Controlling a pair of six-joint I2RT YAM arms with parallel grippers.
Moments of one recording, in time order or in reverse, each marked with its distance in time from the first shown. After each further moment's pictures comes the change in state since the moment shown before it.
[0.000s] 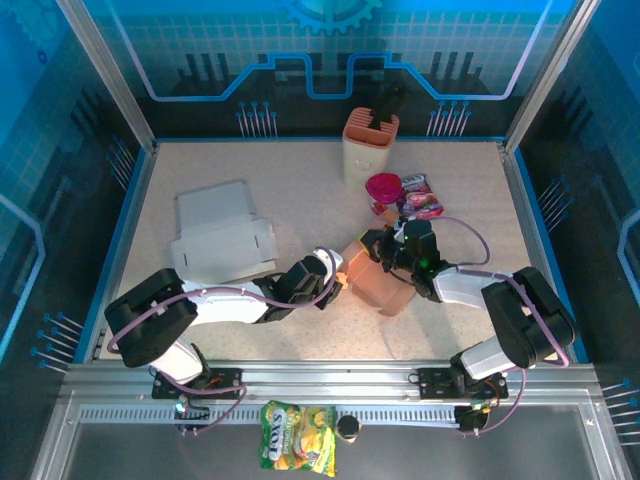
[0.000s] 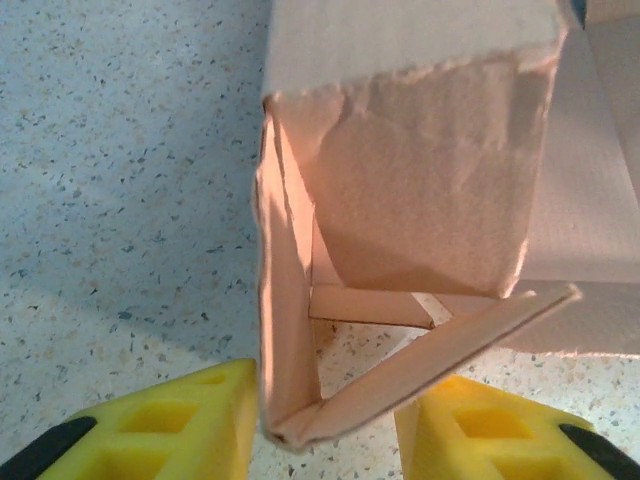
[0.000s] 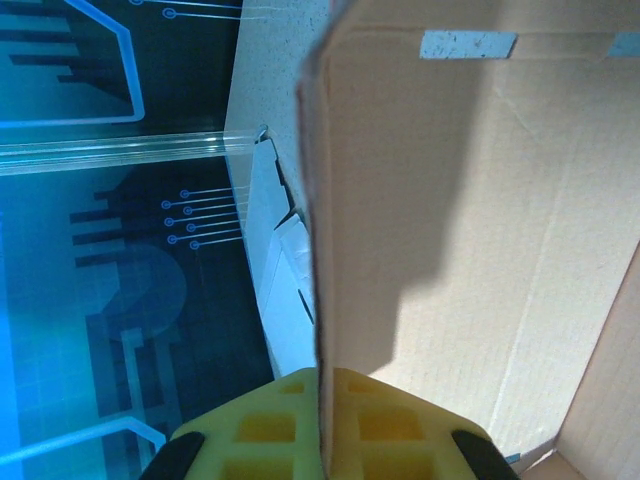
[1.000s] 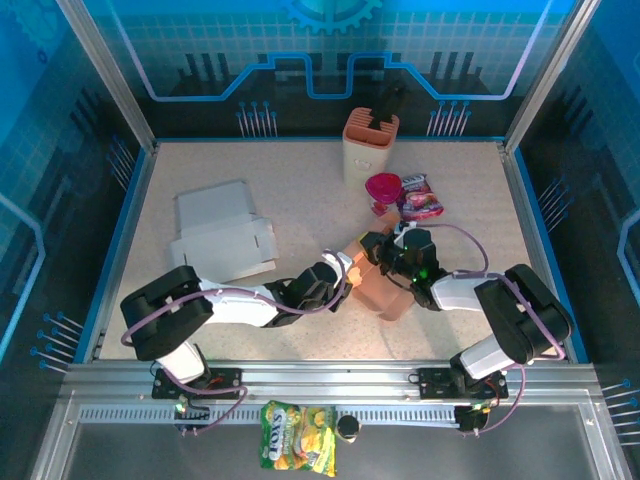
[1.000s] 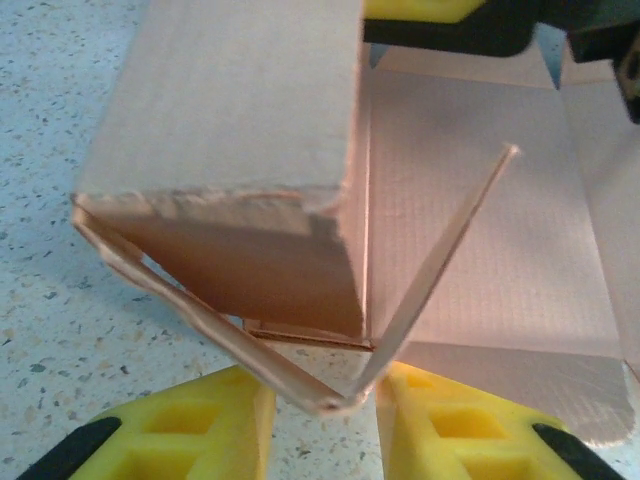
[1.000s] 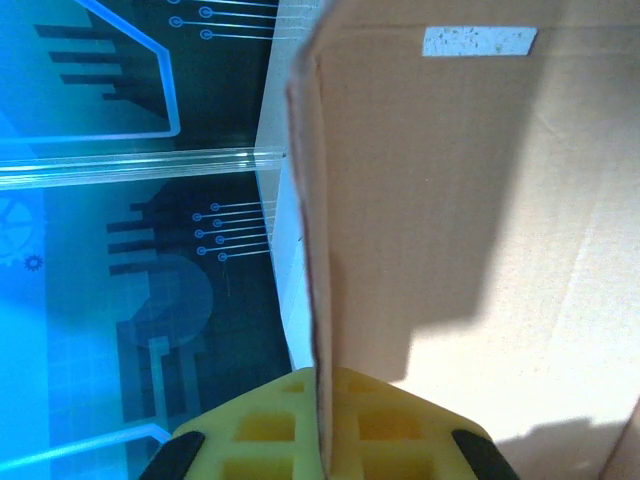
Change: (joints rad) left arm -0.063 0.081 0.022 0.116 -0.061 -0.066; right arm 0.037 0.031 -0.081 0.205 0.074 0.056
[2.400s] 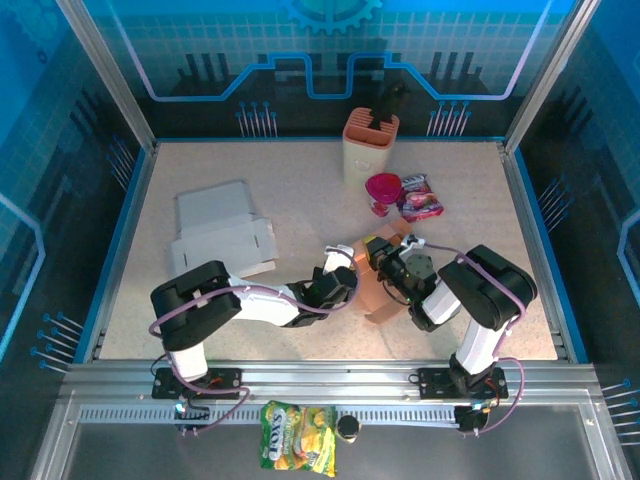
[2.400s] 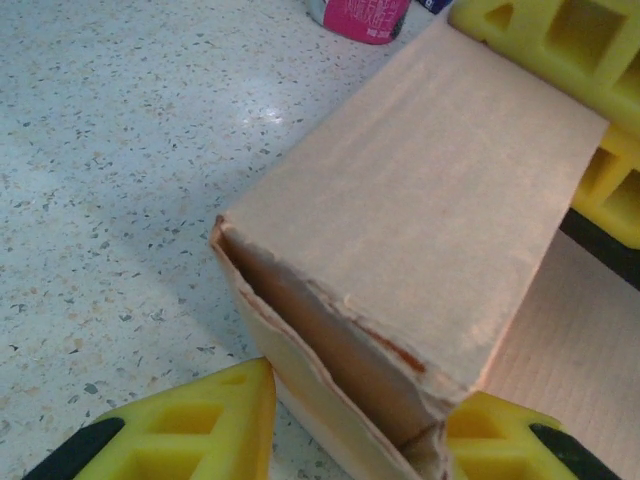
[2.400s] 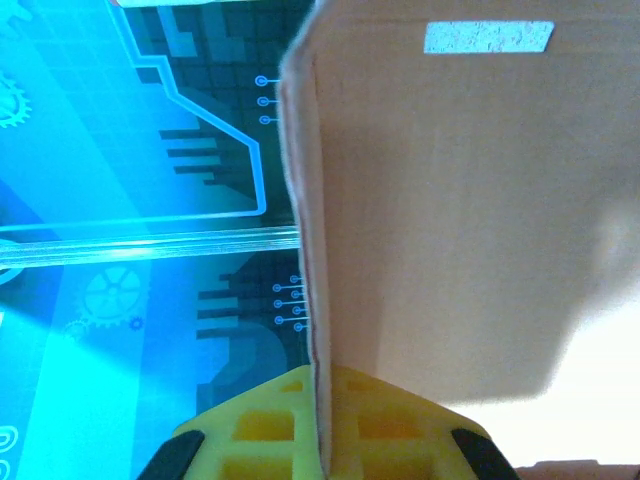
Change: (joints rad) left arm -0.066 0.157 0.136 -0.005 -0.350 -0.227; right arm 0.075 0.253 -0.163 0.634 0.253 0.135
